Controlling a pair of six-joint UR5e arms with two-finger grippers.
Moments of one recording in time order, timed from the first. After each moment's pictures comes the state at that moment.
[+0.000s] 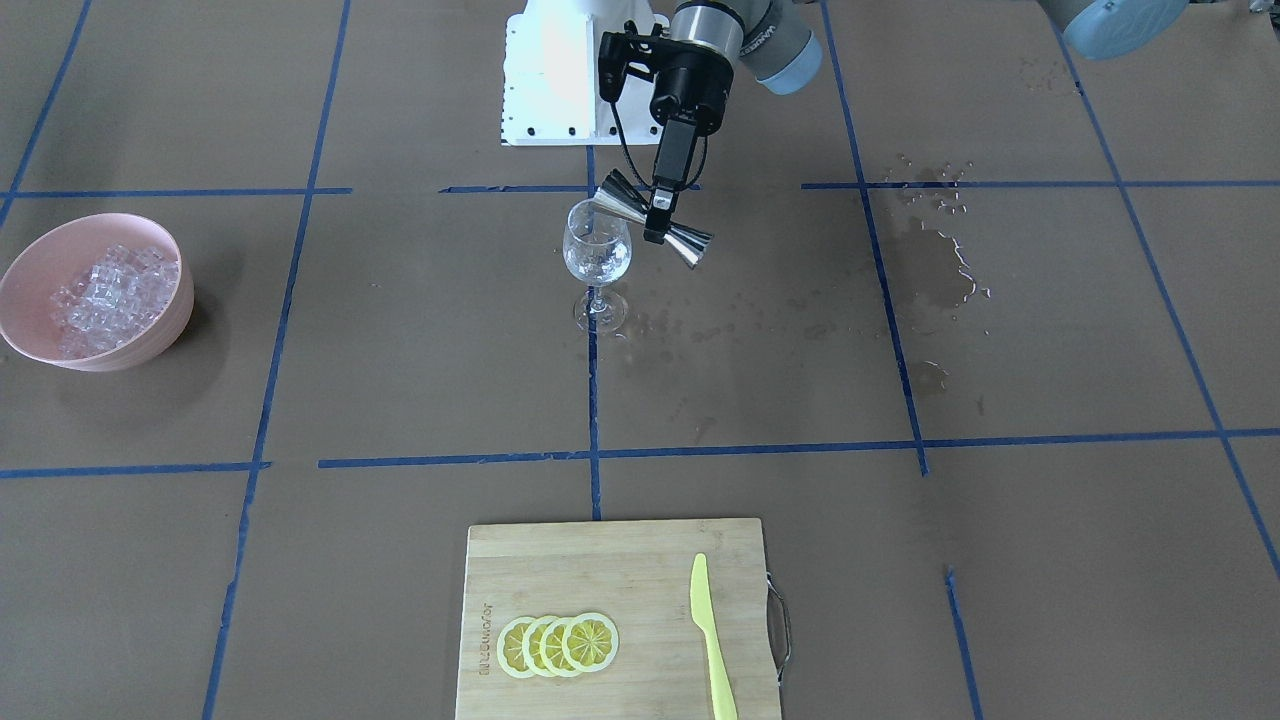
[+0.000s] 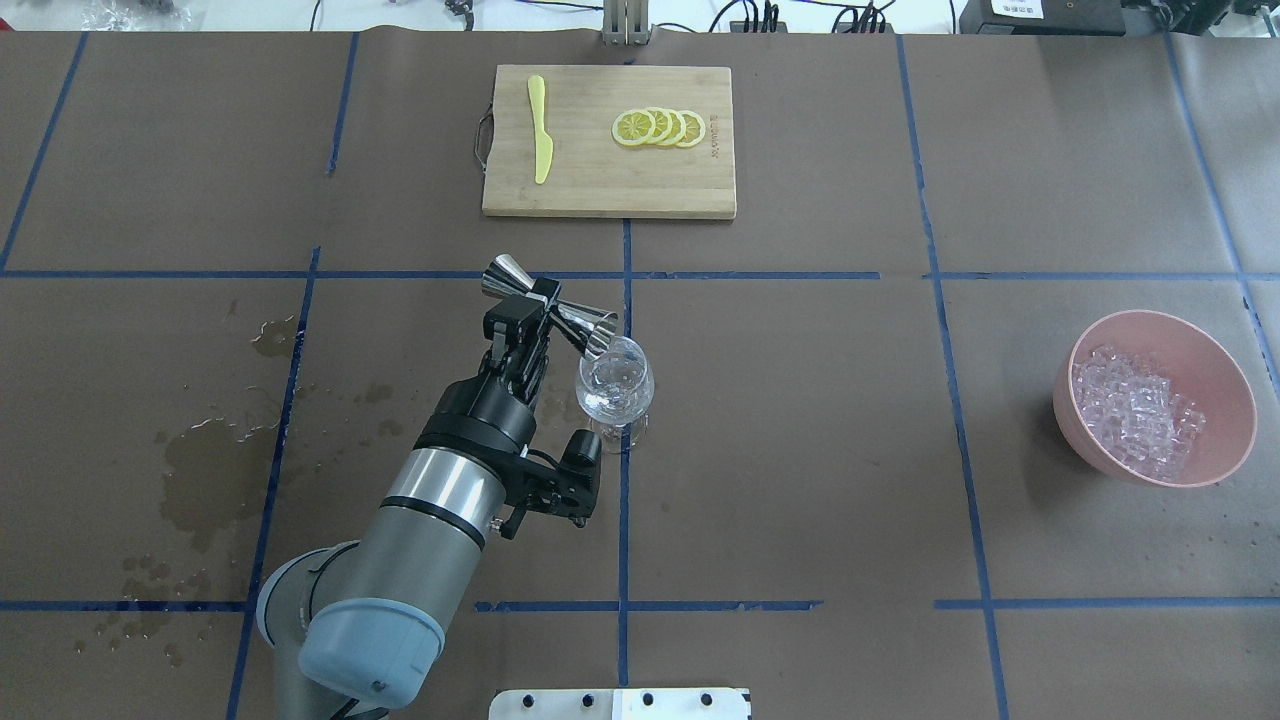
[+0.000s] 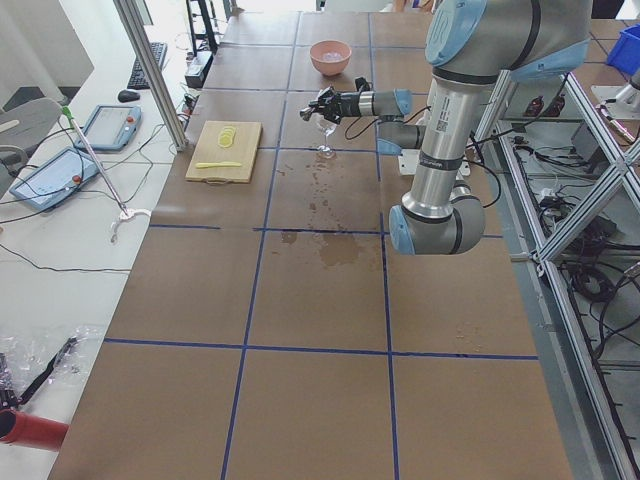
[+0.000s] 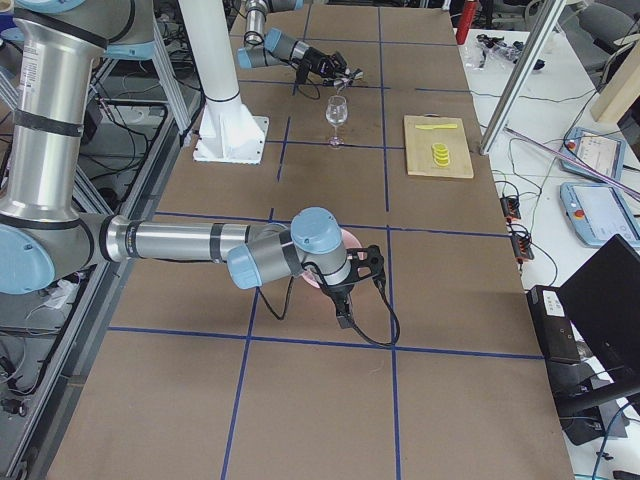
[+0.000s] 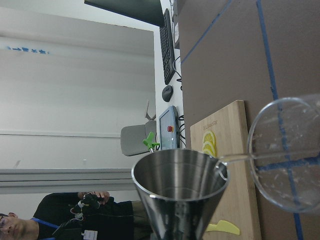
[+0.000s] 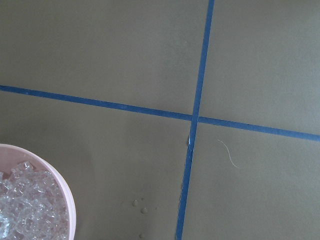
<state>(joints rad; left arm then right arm) -0.16 -2.06 -1.79 -2.47 -0.55 0.84 1.54 -1.80 1.81 -1.21 2.33 0.13</state>
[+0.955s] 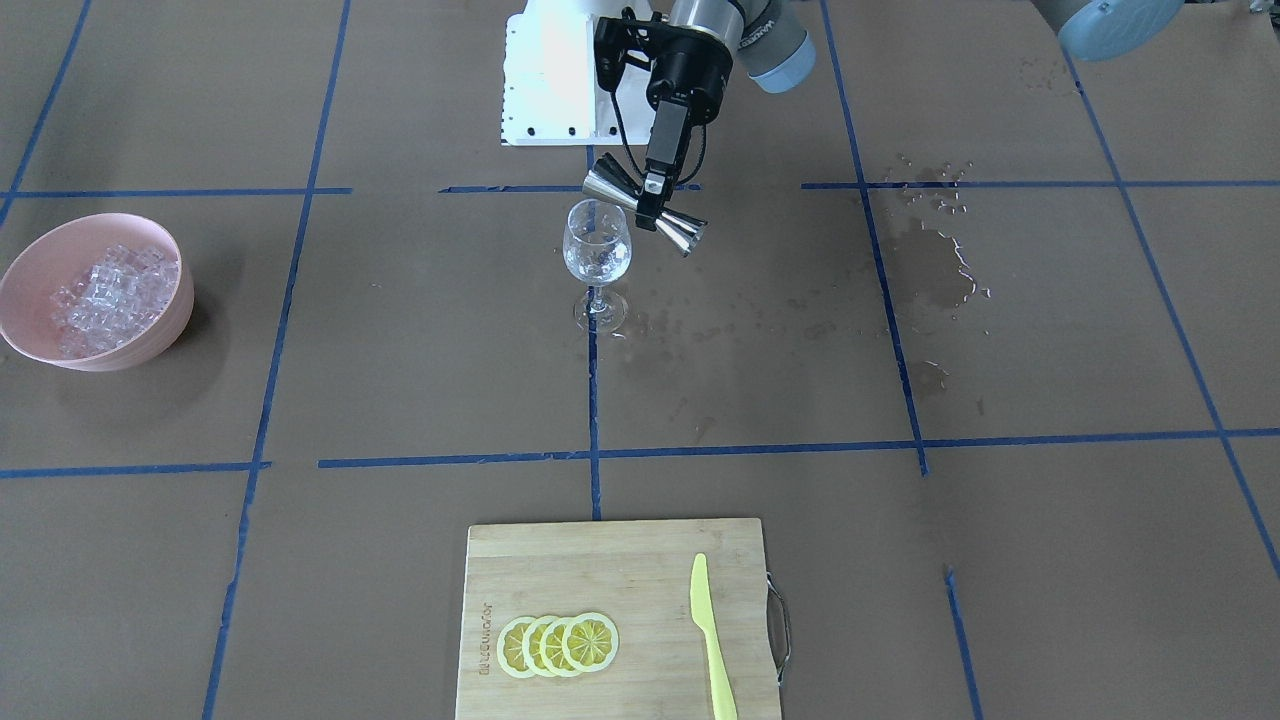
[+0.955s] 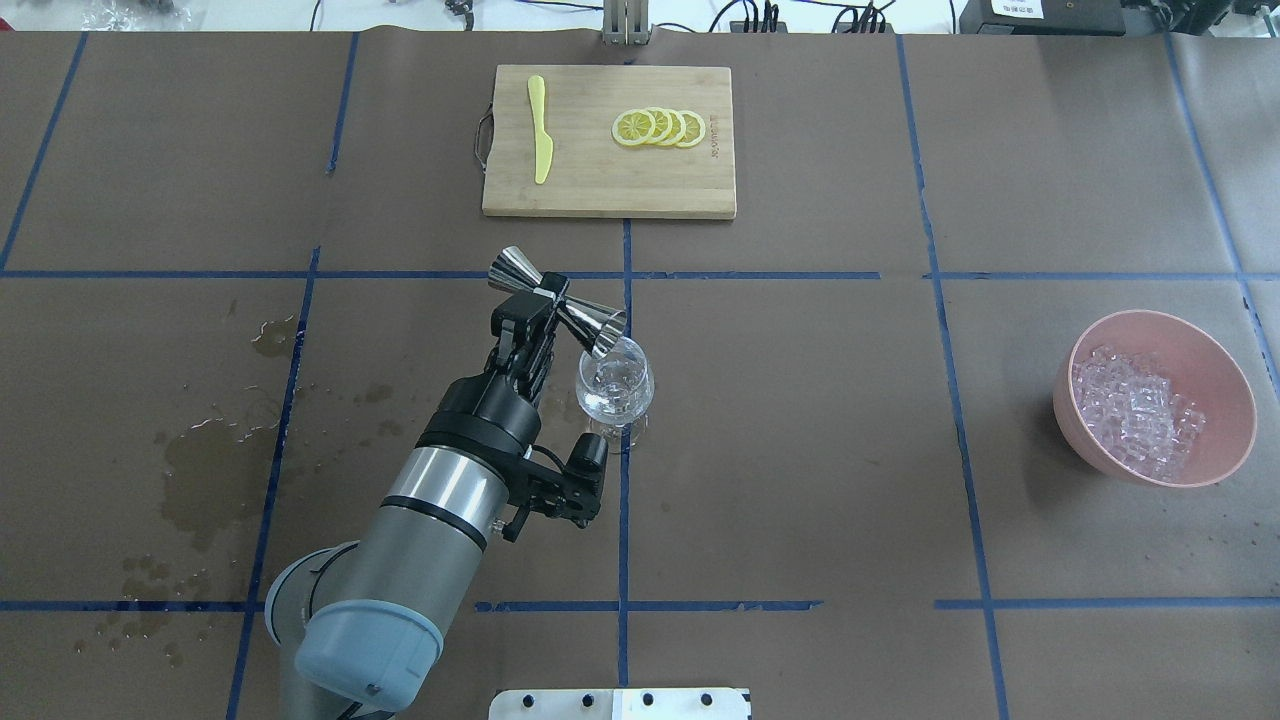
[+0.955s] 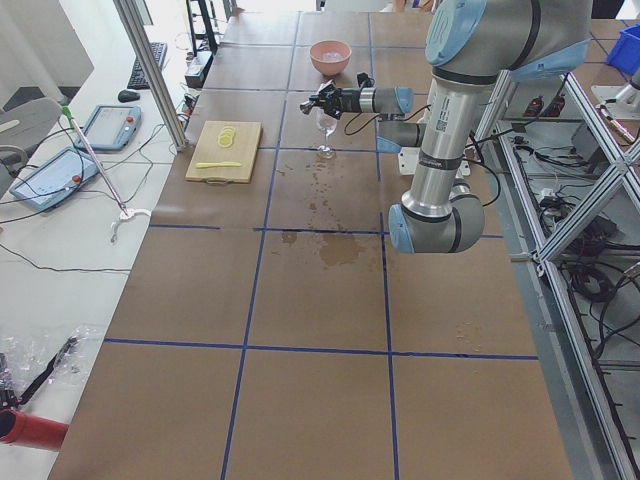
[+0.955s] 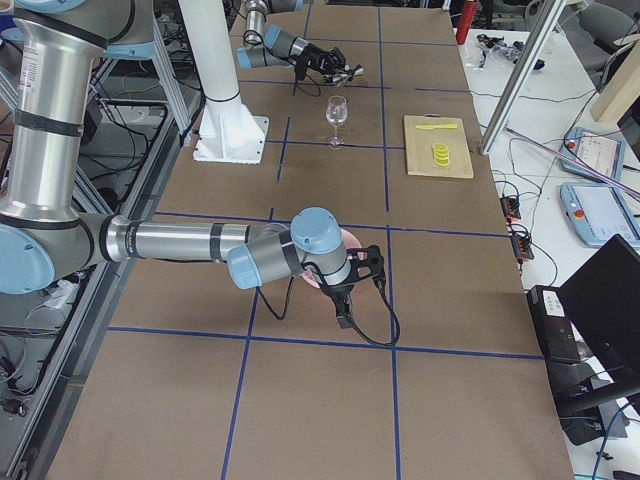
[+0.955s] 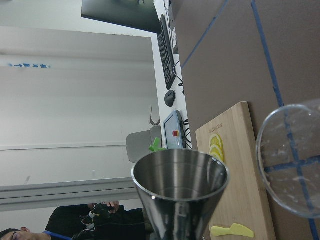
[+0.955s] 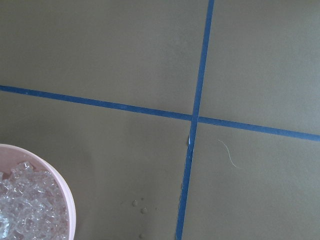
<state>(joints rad) -0.16 -2.07 -1.79 -2.60 -0.56 0.91 1.54 -1.80 1.81 -1.21 2.33 0.13</state>
